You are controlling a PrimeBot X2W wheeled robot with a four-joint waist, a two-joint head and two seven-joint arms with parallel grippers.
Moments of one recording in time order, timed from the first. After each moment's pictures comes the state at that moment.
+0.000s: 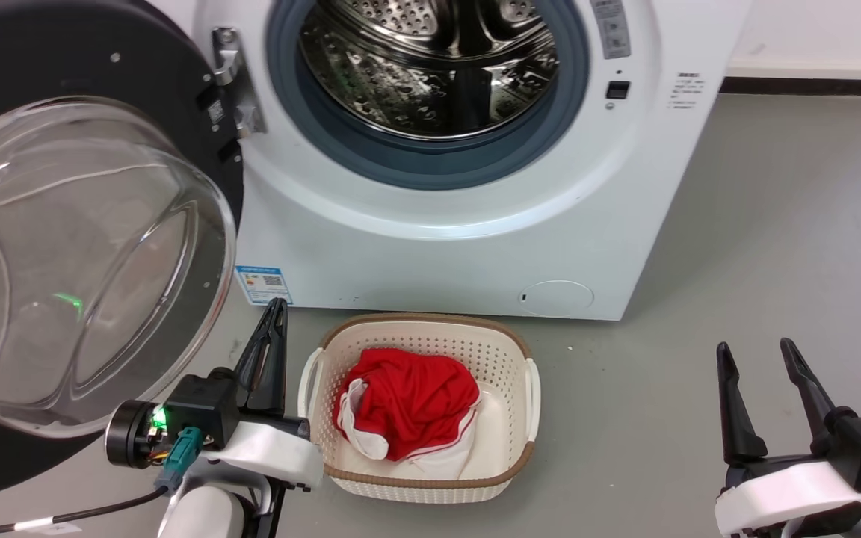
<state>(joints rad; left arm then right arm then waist) -0.16 0.15 -0.18 0.15 -0.17 0.02 -0.26 0.05 -0.05 -0.05 -0.02 0.06 0.13 -0.15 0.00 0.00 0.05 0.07</state>
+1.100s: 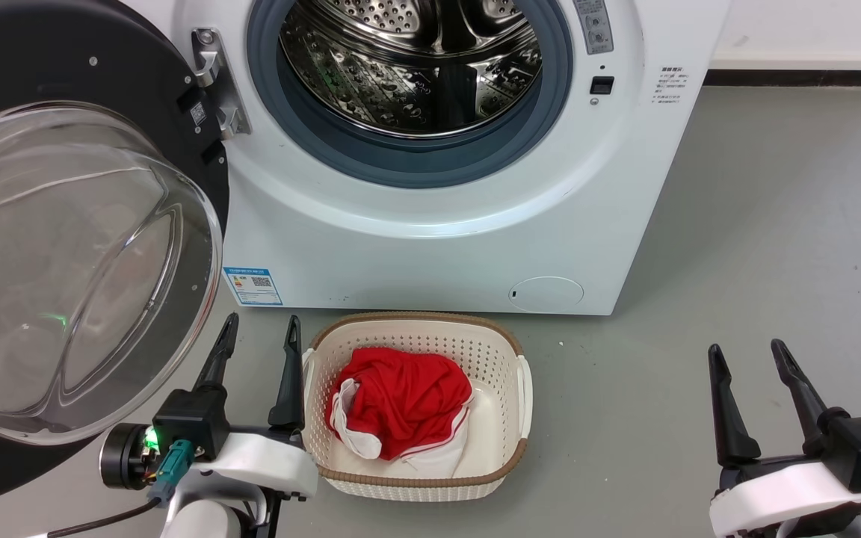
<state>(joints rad) -0.12 0.12 -0.14 0.17 -0.17 0.04 -0.26 0.05 -0.05 -0.04 -0.02 0.07 0.13 -0.15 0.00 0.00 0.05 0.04</state>
